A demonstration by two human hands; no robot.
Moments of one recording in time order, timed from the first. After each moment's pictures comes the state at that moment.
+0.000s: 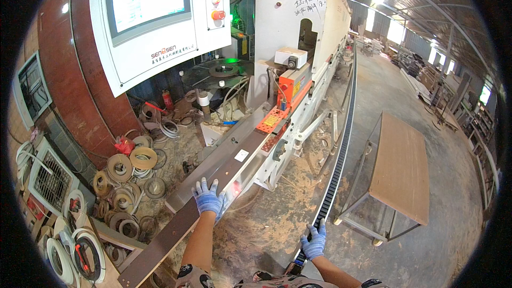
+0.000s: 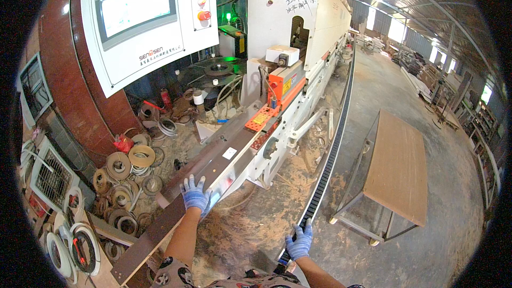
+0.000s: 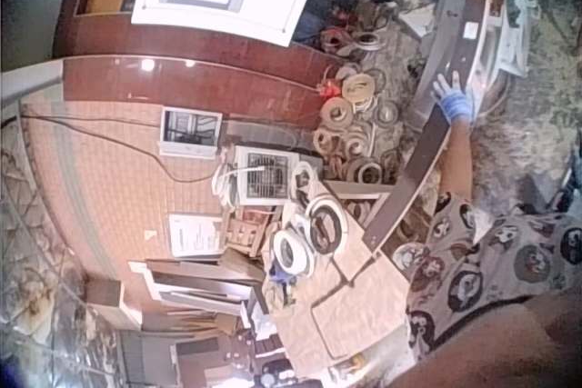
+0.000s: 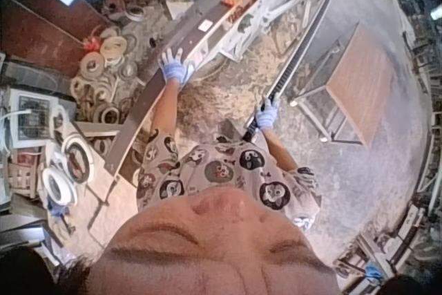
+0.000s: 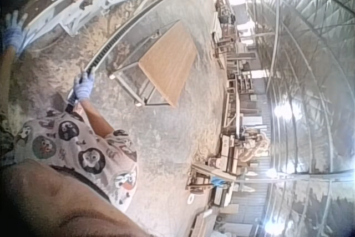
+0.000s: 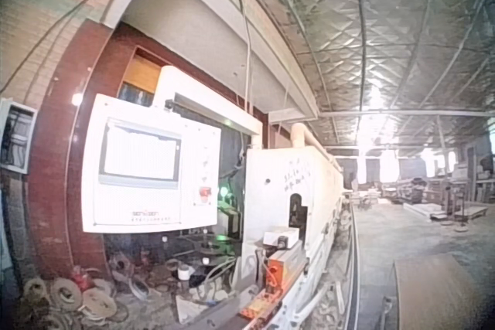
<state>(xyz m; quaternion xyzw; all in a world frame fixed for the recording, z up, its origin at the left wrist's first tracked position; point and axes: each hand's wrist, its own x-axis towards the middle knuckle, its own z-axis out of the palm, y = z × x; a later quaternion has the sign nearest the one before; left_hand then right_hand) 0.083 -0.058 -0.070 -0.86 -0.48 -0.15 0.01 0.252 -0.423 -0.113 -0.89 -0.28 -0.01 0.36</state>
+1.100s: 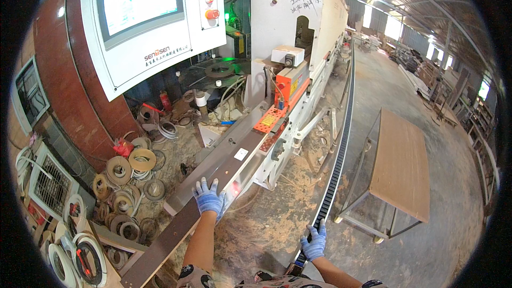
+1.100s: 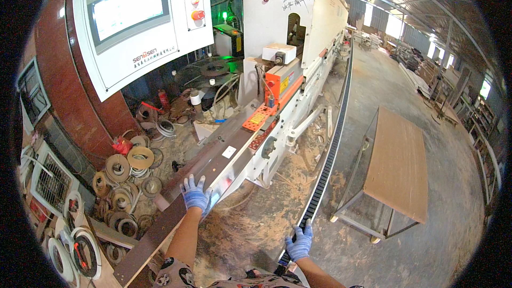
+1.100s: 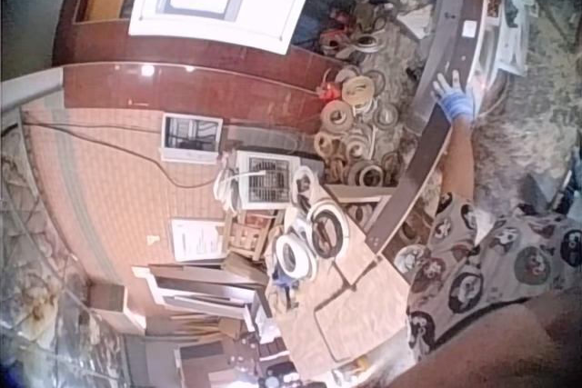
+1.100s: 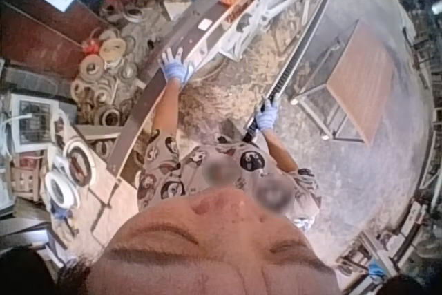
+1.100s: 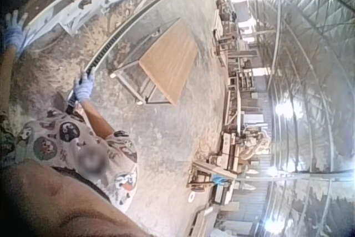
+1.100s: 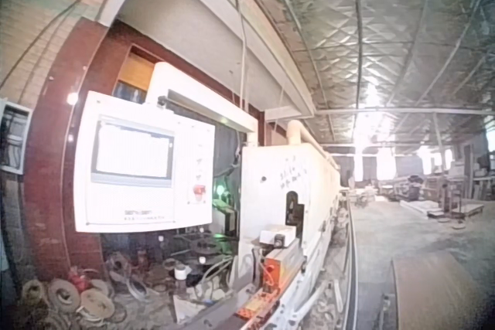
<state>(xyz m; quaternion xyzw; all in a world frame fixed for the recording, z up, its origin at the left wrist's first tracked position) 0.098 -0.060 -0.060 -0.86 -0.49 -0.14 -0.01 0.254 -0.425 -0.112 -0.88 -0.29 -0.01 0.37</state>
